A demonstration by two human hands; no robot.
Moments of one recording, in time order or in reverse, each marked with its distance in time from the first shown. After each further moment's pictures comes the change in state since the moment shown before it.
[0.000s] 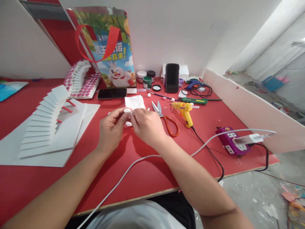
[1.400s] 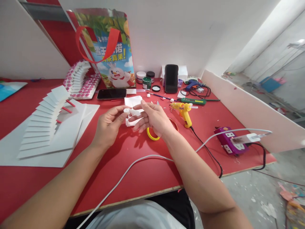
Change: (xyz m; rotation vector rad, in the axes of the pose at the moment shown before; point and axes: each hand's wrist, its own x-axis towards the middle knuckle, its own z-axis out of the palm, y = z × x) left_hand 0.013 -0.008 -0.009 -0.129 -0.144 -0.078; right_hand 0.018 0.009 -0.020 1.175 -0.286 0.744
